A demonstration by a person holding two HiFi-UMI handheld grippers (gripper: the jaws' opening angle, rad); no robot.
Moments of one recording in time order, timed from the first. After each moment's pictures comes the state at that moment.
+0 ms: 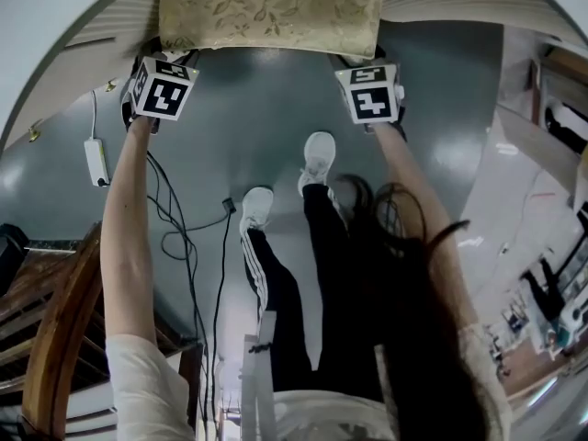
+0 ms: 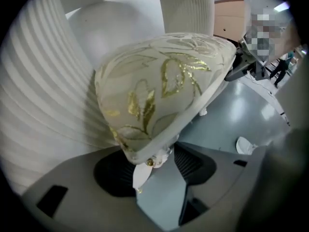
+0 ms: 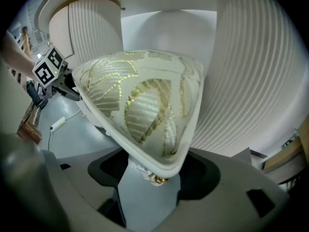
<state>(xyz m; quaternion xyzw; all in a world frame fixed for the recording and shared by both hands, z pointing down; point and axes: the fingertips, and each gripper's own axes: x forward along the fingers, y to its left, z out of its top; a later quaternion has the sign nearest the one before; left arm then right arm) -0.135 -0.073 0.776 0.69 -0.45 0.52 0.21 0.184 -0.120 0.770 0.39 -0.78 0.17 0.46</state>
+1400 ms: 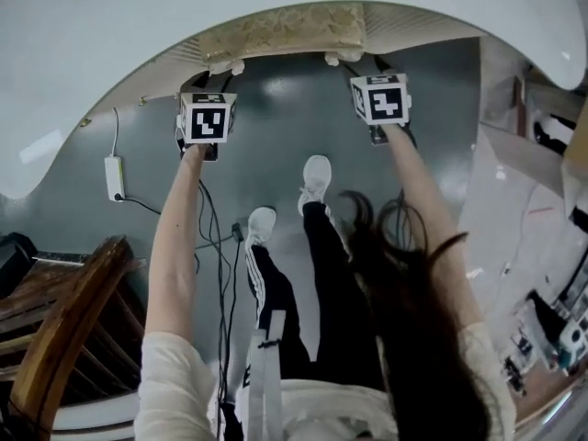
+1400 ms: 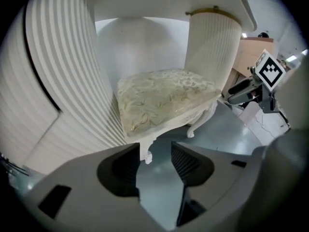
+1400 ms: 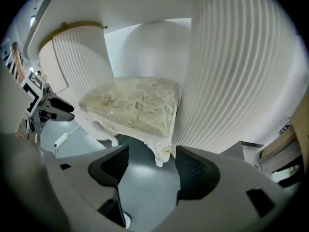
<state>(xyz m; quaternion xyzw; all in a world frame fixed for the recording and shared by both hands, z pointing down) -0.077 -0.062 0.705 0.68 -0.56 0.37 0.30 0.213 -0.148 0.683 0.43 -0.76 0.20 0.44</state>
